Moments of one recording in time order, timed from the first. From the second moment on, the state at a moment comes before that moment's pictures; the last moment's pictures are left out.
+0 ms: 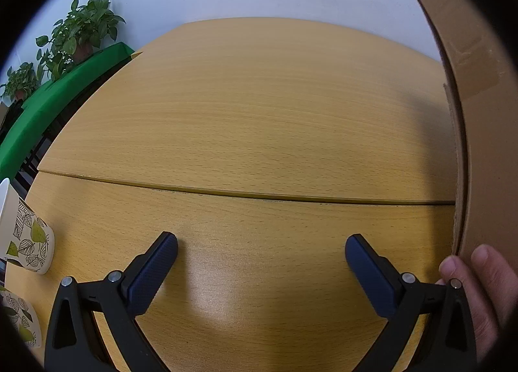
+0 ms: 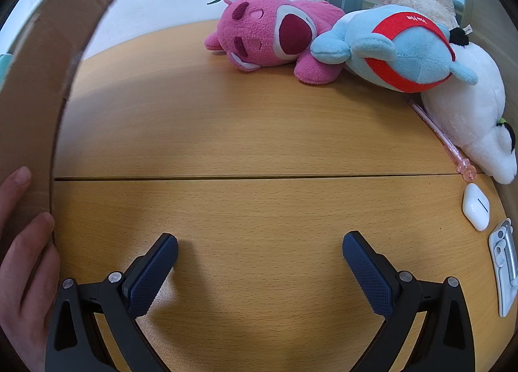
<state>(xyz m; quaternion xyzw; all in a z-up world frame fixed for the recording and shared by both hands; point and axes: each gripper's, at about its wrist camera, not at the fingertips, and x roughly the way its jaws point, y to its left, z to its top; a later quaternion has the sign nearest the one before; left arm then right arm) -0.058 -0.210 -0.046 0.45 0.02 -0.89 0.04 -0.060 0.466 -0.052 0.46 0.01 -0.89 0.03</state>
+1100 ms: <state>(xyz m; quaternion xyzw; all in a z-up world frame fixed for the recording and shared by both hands) -0.060 -0.210 -0.048 0.45 0.02 -0.89 0.04 -0.059 0.464 -0.051 0.46 0.01 -0.89 0.03</state>
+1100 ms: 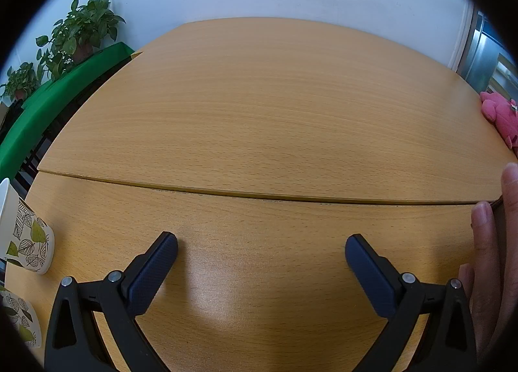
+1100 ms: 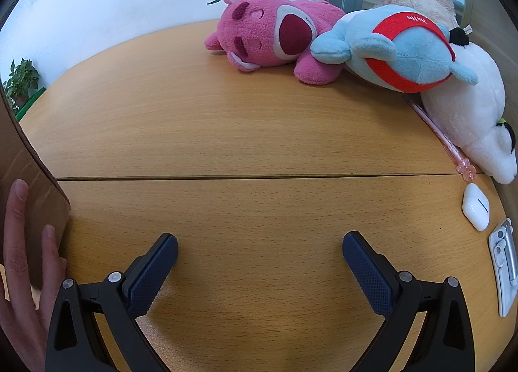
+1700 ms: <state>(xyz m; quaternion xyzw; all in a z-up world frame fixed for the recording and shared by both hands) -0.061 -0.212 -0.048 0.45 0.02 -0.89 0.04 -0.059 0.463 -0.051 0.46 0.01 -0.89 0.03</state>
